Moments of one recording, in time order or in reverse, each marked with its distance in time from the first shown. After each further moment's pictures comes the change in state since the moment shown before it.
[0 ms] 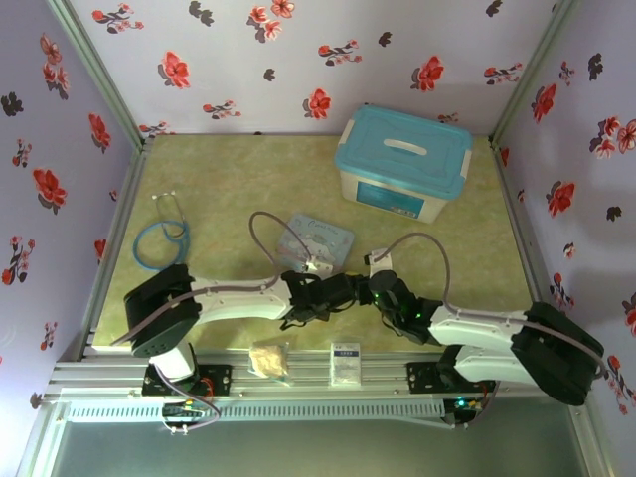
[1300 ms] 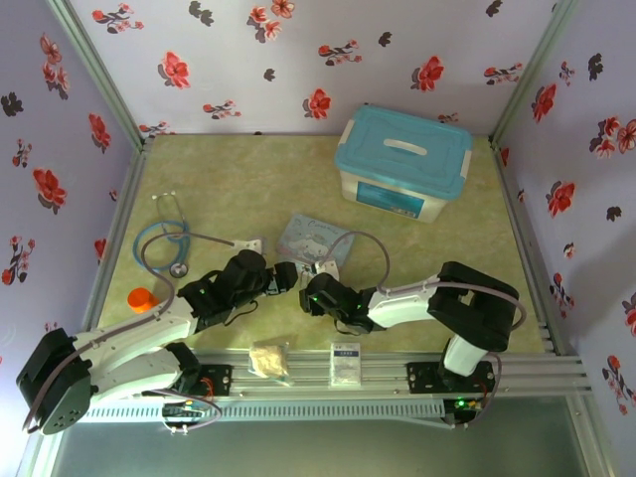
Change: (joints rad) left arm 0.357 -0.640 -0.491 0.435 0.245 0.037; right arm 0.214 0.540 0.372 -0.092 -0.098 0.294
